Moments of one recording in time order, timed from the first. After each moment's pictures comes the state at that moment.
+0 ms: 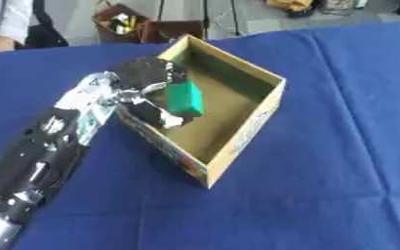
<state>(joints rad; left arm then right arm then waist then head) -1.07 0.24 -0.20 -1.03 -1.20 -0.49 -0.23 -0.25 -0.33 -0.07 -1.98 0.14 -0.32 -0.27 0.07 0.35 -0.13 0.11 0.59</state>
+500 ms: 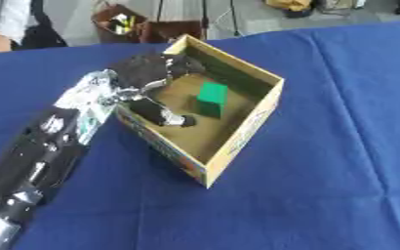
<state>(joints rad) -1.06 0.24 -0.20 -1.03 -1.22 -0.50 -0.19 -0.25 -0.32 -0.07 -1.98 0.14 -0.32 -0.27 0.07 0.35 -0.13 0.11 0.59</state>
